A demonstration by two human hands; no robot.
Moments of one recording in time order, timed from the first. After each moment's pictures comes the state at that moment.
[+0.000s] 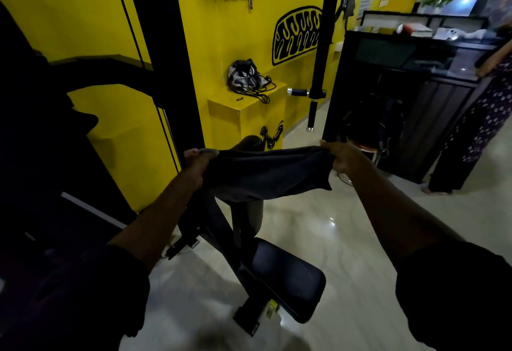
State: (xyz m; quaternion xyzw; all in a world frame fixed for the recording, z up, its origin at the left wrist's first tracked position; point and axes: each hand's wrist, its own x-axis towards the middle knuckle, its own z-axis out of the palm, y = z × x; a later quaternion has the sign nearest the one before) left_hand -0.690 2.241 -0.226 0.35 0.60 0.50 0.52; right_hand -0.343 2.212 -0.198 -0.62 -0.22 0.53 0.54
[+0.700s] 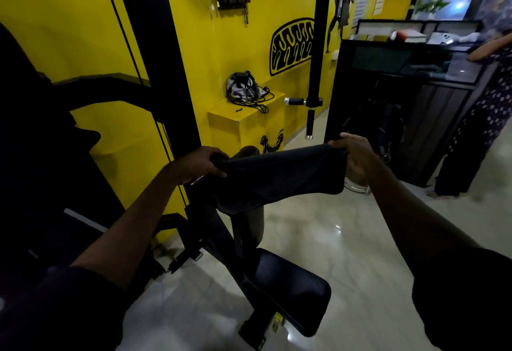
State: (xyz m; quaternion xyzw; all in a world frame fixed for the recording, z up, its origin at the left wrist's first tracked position) left_hand -0.692 2.233 -0.166 0.73 0.52 0.19 0.40; right_hand -0.300 2.201 -0.188 -0.55 -0.33 0.47 0.61
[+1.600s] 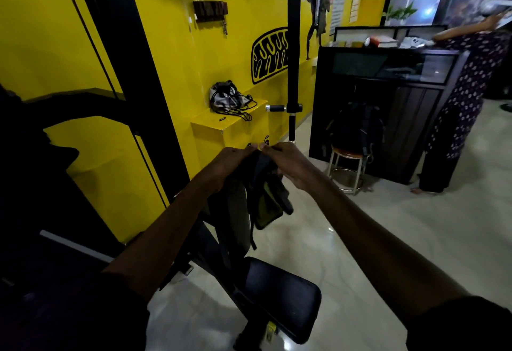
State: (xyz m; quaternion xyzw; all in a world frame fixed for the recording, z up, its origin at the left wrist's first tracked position) left_hand -0.569 2.199 -0.149 0.60 0.50 0.34 0.52; right_hand -0.407 2.171 -0.160 -0.53 -0.48 0.48 0.50
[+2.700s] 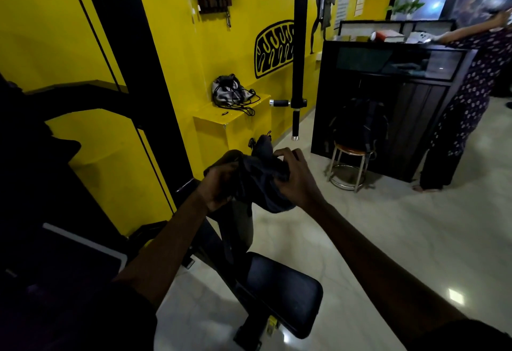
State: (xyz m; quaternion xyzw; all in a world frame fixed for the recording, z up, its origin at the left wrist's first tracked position) left_hand -0.610 2.202 -0.213 0.49 0.36 0.37 0.70; right_hand -0.393 2.161 -0.231 -0.52 -0.71 0.09 0.46
